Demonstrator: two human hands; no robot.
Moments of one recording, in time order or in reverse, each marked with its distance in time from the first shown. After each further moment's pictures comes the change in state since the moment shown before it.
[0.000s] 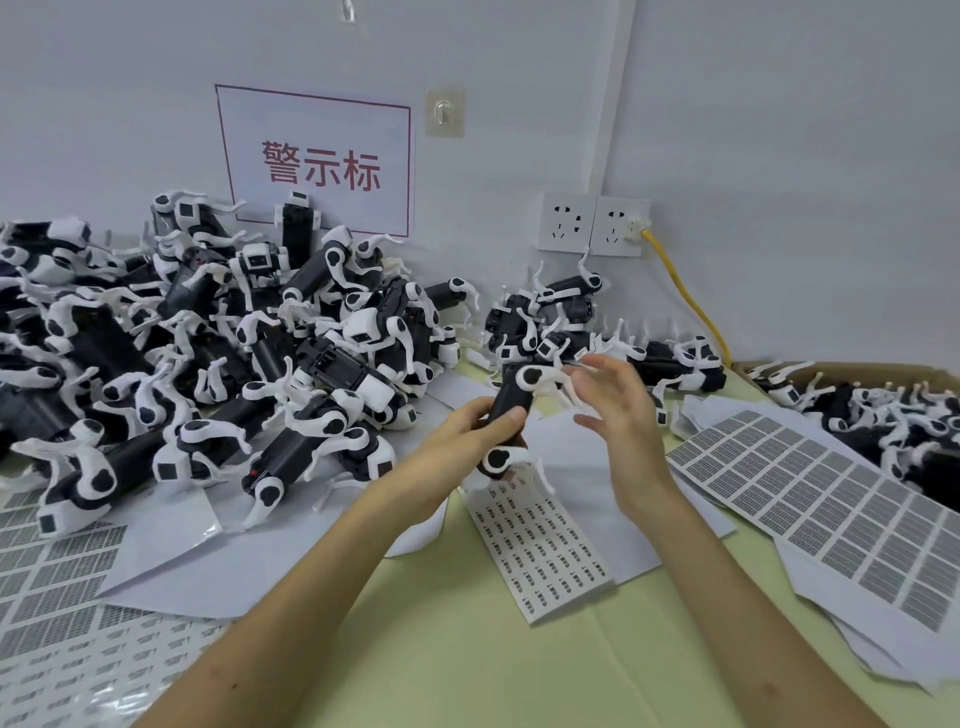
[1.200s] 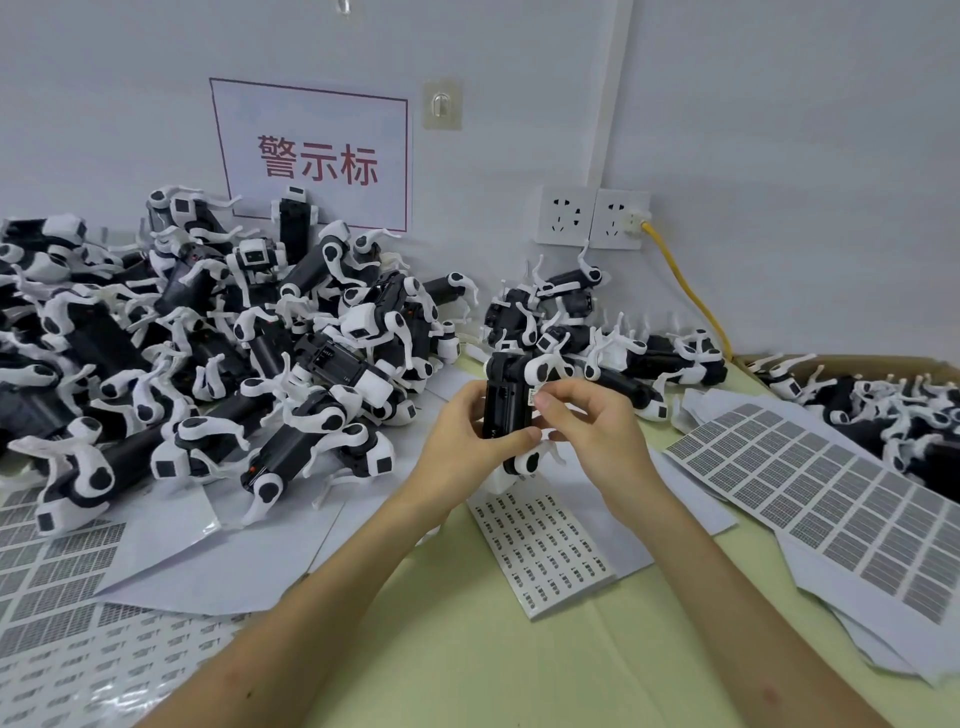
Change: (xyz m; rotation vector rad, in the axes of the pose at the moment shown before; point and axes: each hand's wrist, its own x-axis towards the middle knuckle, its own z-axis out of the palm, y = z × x) left_hand 0.004 -0.013 0.012 0.107 0.219 0.225; right_hand -0.008 0.002 0.011 -0.178 -0.134 -0.023
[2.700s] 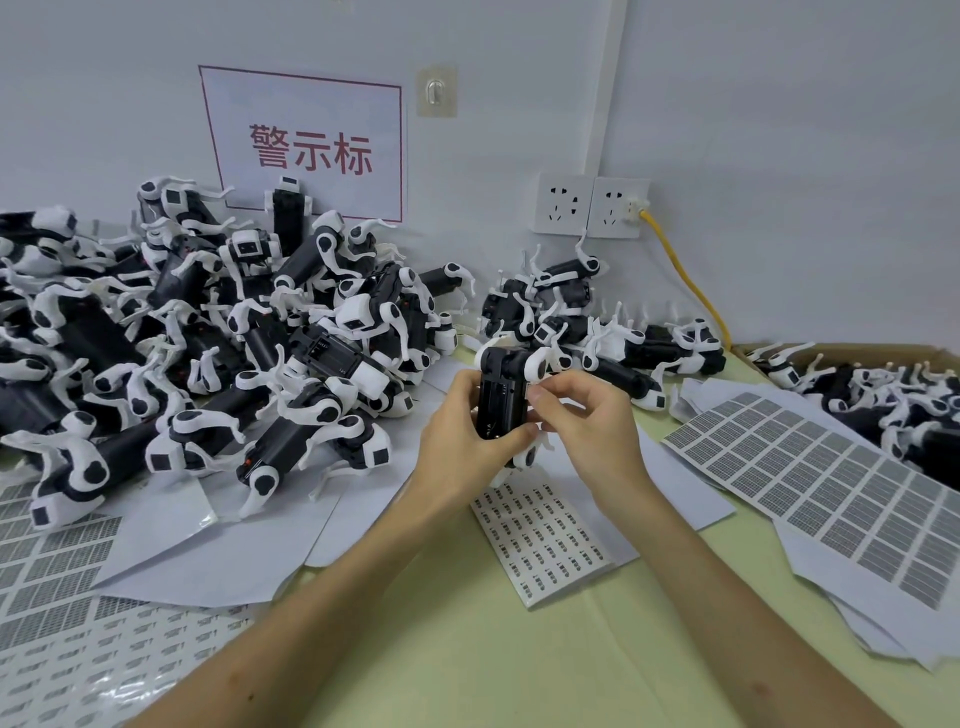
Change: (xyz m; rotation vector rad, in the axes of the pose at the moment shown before) left_hand -0.014 0.005 0.006 0.218 0.092 0.090; right_hand -0.003 0.005 0.007 -0.016 0.094 -0.013
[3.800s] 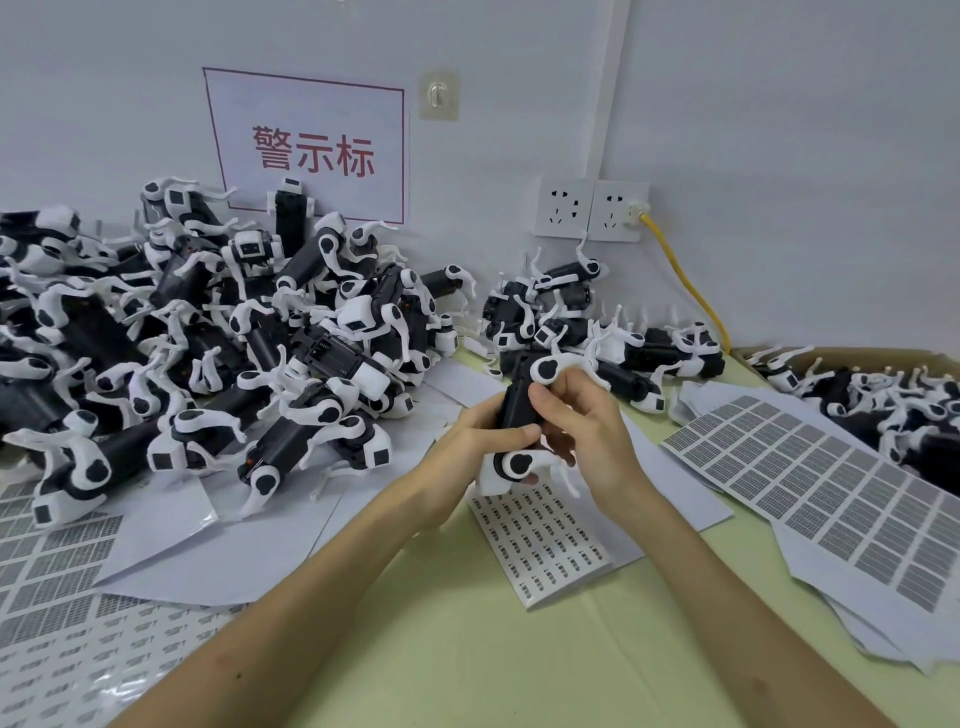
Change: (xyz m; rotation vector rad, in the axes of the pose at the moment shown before) left_hand 0.002 0.005 -0.008 -0.518 -0.440 -0.185; right_hand -0.005 -0.011 -0.001 0.257 -0.208 0.021
